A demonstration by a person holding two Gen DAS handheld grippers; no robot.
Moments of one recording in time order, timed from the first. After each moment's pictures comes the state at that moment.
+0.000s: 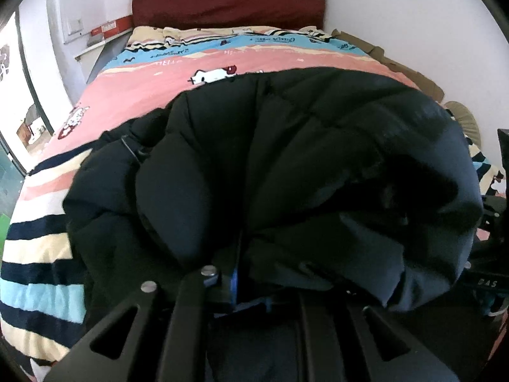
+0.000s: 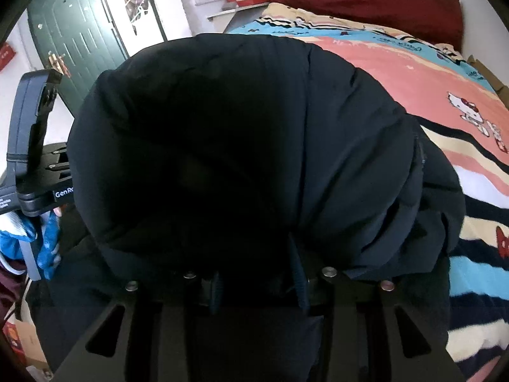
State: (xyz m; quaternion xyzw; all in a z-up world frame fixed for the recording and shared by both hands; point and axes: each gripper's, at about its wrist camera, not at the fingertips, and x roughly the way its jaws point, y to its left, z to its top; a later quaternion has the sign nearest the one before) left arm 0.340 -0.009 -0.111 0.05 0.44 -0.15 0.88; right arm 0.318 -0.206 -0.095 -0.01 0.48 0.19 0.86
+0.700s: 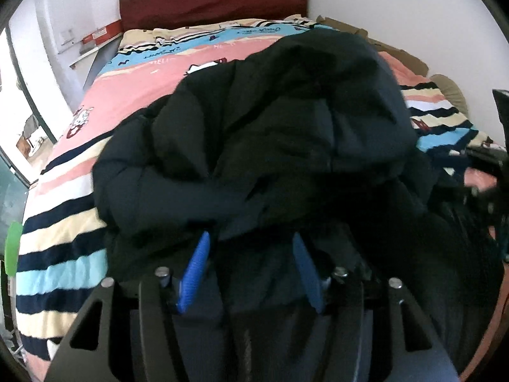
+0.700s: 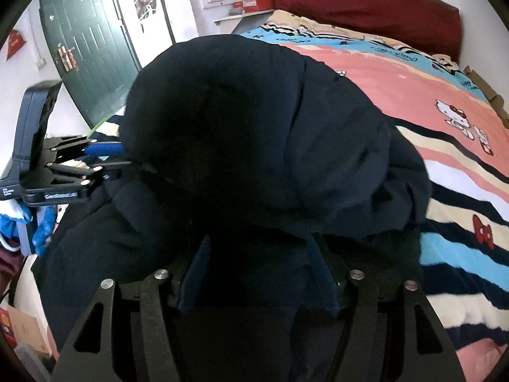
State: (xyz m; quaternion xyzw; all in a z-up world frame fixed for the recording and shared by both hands) left arm 0.272 0.015 -0.099 0.09 0.45 -0.17 0.87; right arm 0.260 -0.233 -0.071 -0.03 0.46 0.19 0.86
